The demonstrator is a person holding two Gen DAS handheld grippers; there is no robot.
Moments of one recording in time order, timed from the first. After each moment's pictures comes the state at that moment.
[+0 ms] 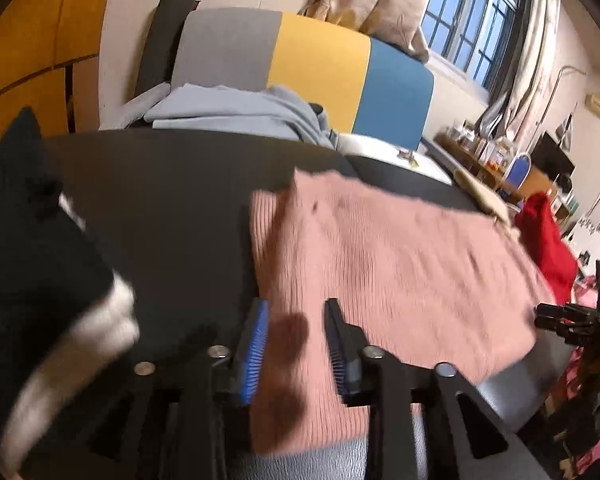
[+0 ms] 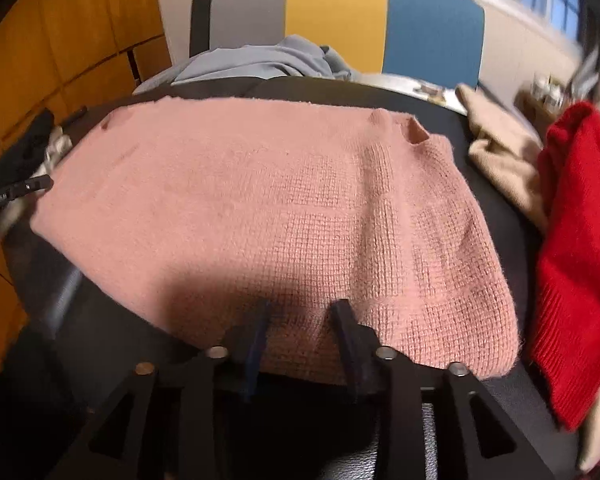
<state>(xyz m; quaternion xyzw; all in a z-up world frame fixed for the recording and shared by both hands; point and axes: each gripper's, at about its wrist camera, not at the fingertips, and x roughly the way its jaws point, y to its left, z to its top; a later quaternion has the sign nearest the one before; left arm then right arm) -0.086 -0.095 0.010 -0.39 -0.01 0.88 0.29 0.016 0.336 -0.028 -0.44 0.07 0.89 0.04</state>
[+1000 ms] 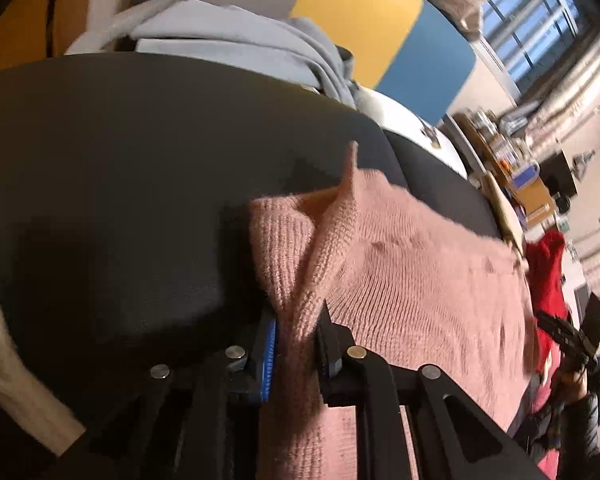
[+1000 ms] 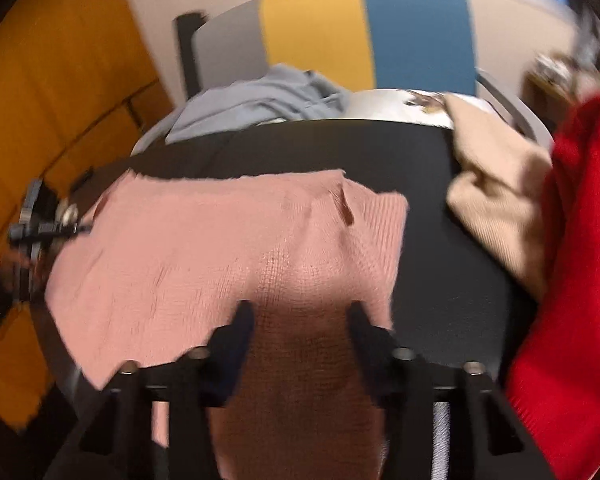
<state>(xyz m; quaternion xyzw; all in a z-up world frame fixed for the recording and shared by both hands) -0.214 -0.071 -0.018 -0.53 -0.07 0.79 0.30 -0.039 0.433 0.004 -0.42 0.09 0.90 0.00</state>
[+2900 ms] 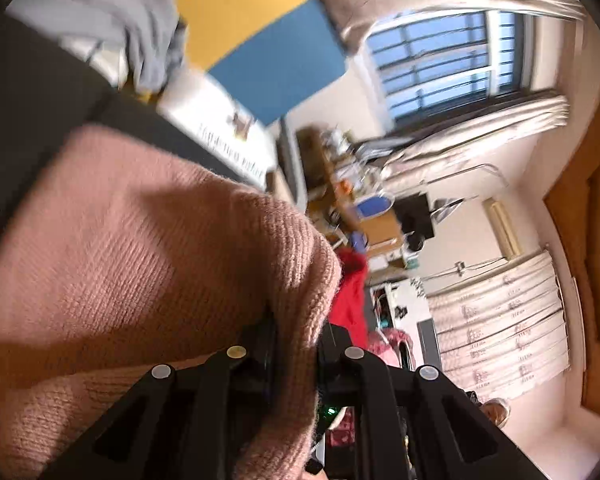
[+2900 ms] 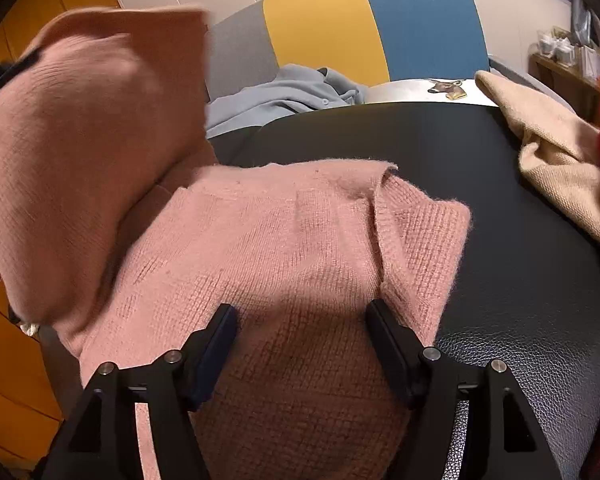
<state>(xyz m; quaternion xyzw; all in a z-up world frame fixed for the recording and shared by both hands) -0.095 0.162 0.078 -0.53 -0.29 0.66 0.46 -0.063 0.381 -0.043 -0.38 0.18 0.91 -0.01</state>
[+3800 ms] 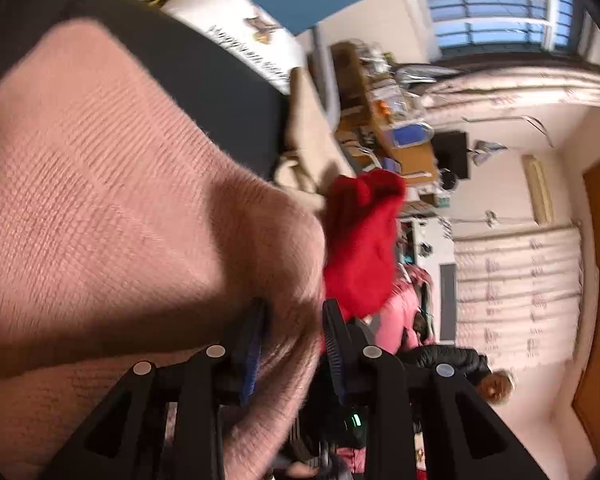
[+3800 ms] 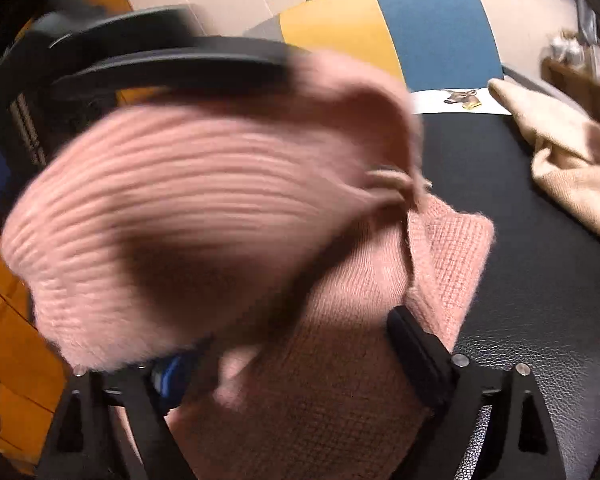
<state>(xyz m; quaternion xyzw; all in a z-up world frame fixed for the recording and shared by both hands) -0.078 0.231 0.058 -0.64 -0.21 0.58 0.46 -0.055 0.384 -0.041 -0.34 0.20 0.92 -0.04</state>
